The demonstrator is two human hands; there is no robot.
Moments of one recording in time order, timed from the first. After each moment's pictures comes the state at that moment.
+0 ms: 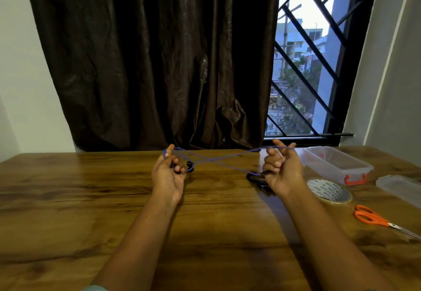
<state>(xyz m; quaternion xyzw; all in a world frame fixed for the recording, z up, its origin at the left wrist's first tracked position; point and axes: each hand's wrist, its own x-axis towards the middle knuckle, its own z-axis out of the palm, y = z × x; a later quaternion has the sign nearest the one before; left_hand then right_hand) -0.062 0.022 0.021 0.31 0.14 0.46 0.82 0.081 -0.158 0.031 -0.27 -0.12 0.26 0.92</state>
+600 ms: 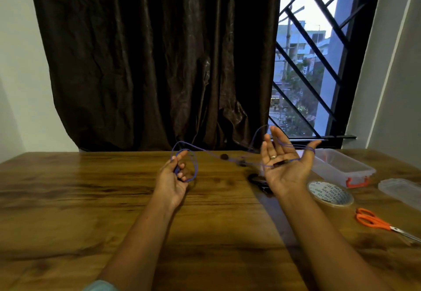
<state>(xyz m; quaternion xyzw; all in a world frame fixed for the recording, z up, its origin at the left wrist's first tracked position) -0.057 0.036 0.005 0.34 0.13 0.37 0.85 0.058 -0.161 0.045 -0.18 -0.22 0.25 0.93</state>
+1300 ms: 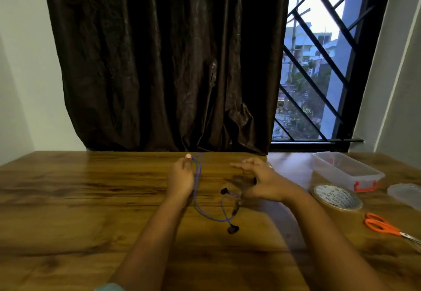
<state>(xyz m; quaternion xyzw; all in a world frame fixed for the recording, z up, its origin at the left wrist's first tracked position) -0.058 0.031 0.003 0.71 0.31 0.45 0.46 0.057 -0.146 0.036 -0.82 -0.51 0.08 0.24</state>
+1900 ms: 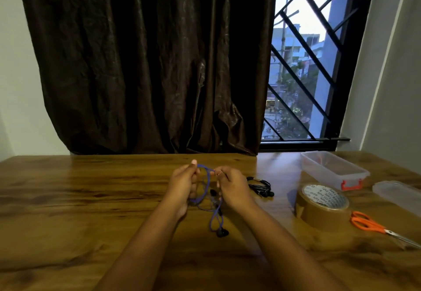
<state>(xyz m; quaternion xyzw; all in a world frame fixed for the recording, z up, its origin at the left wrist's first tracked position) -0.049 0.002 0.006 0.58 0.18 0.32 0.73 0.017 -0.104 0.007 -0.74 -0.38 0.04 0.55</state>
